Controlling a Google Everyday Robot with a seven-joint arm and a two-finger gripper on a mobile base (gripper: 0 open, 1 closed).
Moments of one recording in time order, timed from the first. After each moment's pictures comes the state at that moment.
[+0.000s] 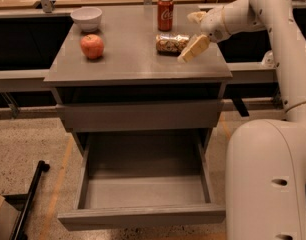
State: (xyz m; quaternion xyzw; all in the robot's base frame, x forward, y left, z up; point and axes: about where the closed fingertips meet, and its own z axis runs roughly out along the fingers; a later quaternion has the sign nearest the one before) arm 0.789 -0.109 0.902 -0.59 0.65 0.17 0.46
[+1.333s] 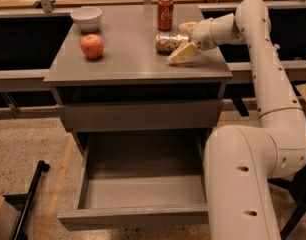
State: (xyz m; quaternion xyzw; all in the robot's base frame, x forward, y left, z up) arm 0.843 -0.094 0.859 -0.55 0.65 0.18 0.49
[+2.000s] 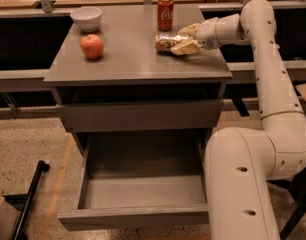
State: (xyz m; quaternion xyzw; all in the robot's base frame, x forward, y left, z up) arm 0.847 -0.112 0.864 -0.54 0.64 0.17 0.51
